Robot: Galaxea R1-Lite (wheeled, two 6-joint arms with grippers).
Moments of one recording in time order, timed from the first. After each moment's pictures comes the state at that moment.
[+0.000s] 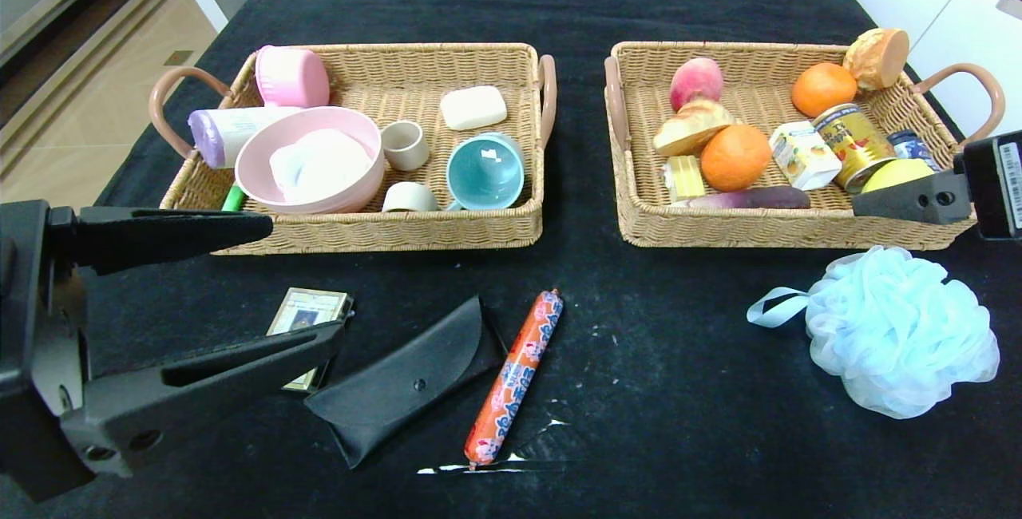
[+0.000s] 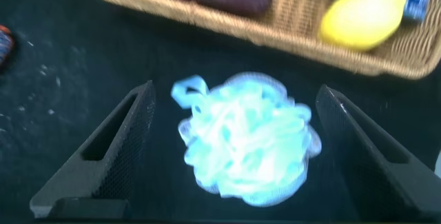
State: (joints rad) left arm -0.53 1.04 -0.90 0.01 -0.25 0.19; right arm 0.47 1.42 -1.59 0.74 -0.33 0.06
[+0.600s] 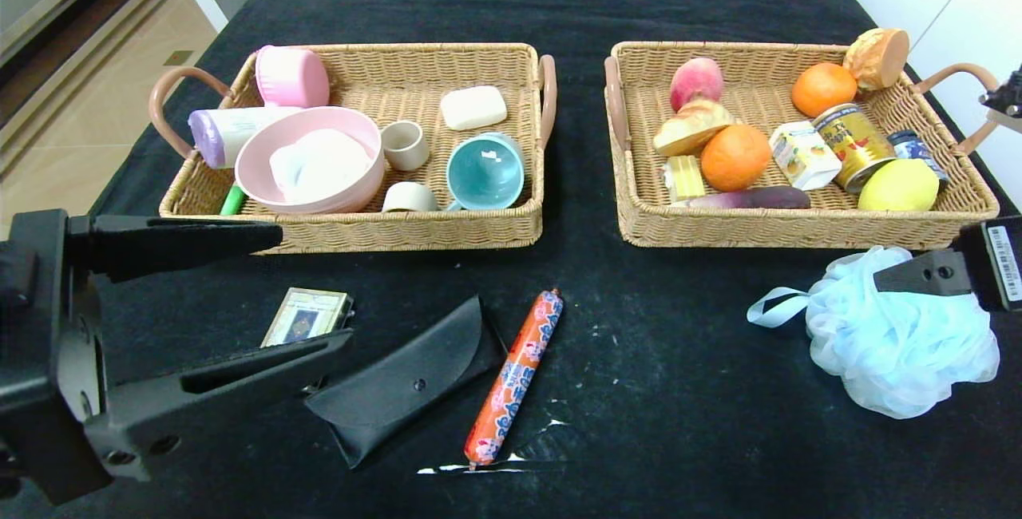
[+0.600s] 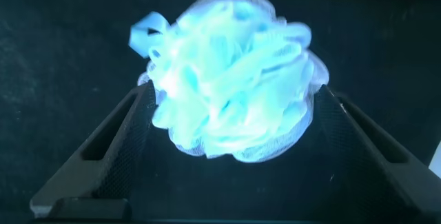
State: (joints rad) left arm -0.53 1.05 -0.89 0.01 -0.25 0.19; right arm 0.39 1.42 -1.46 0.83 -0.33 0.23
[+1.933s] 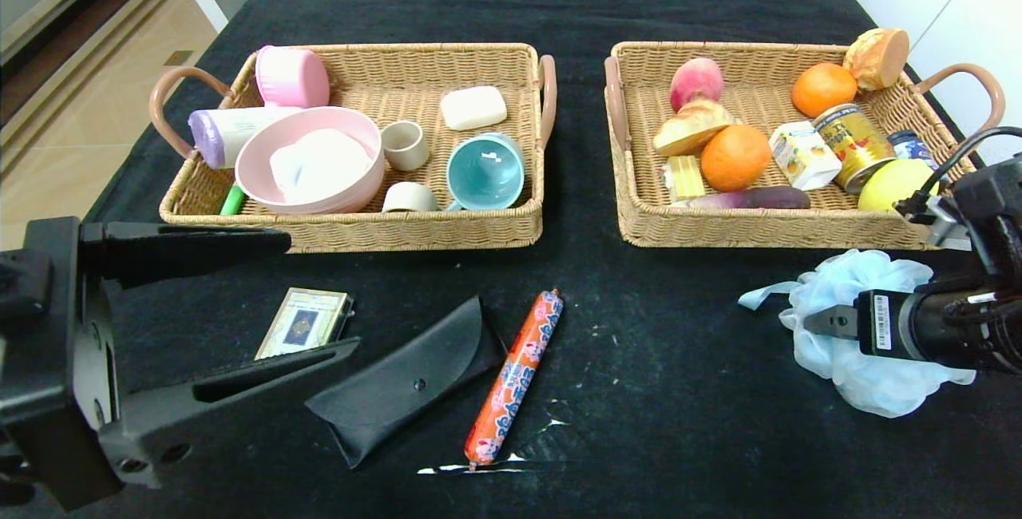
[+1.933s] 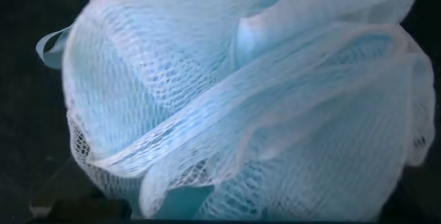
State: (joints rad) left arm -0.54 1.06 -0.89 0.01 -0.25 0.20; right arm 0.28 1.50 -1.02 0.31 -0.24 0.37
